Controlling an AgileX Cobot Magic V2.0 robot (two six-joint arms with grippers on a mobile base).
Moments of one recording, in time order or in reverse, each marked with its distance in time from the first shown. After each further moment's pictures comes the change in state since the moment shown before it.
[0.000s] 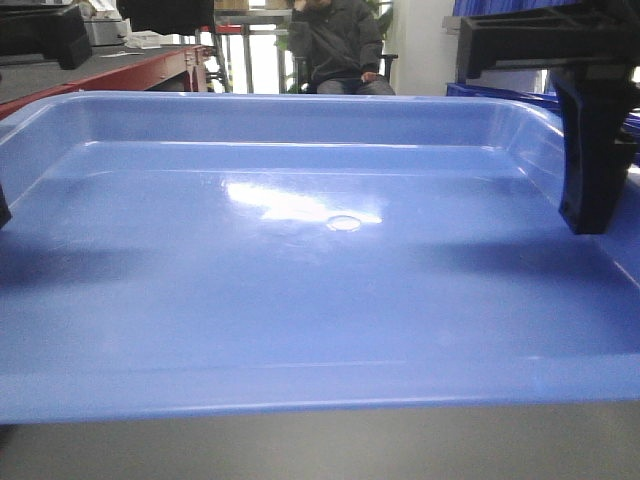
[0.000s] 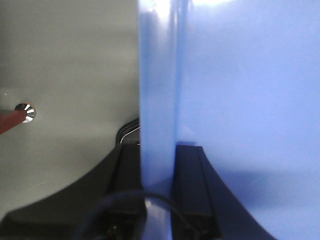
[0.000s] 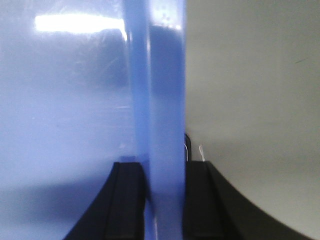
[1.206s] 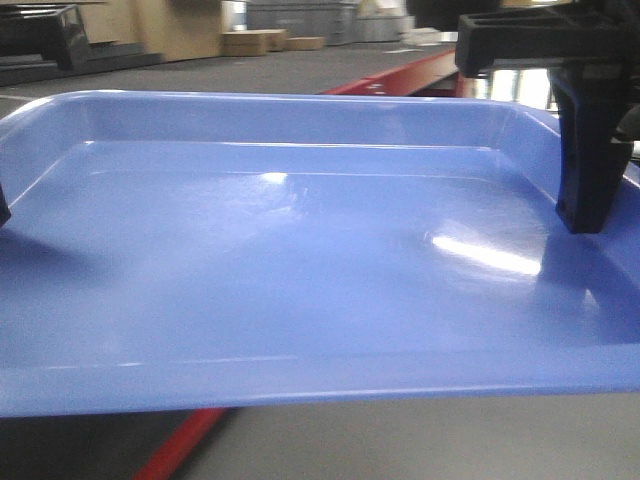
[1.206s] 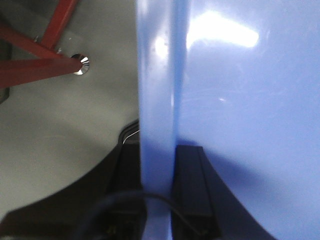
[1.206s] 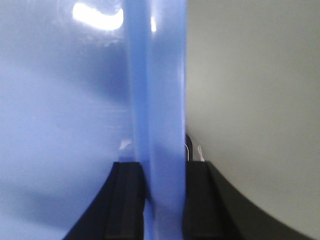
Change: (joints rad) left arm 0.000 0.000 0.000 0.009 -0.003 0.009; right arm 0.000 0.000 0.000 0.000 -0.006 -0.002
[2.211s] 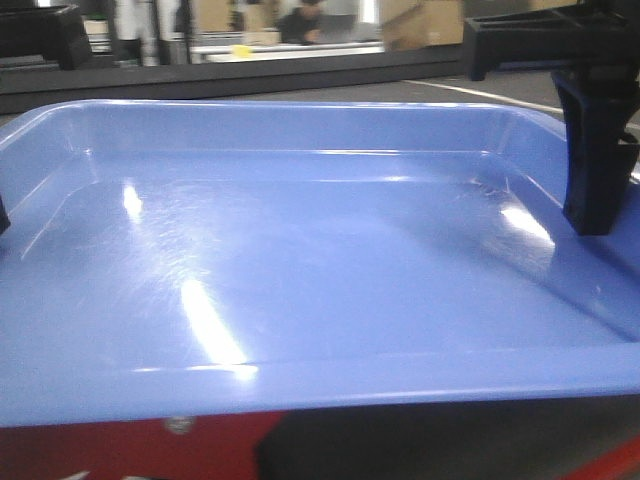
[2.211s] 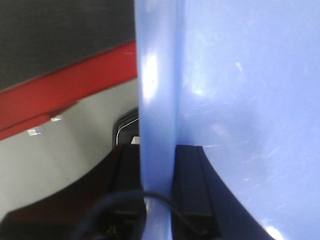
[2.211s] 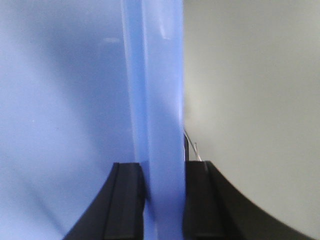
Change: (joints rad) left arm 0.000 0.000 0.000 -0.041 0.016 0.000; right arm 0.000 0.000 -0.002 -0.002 0.010 -0.005
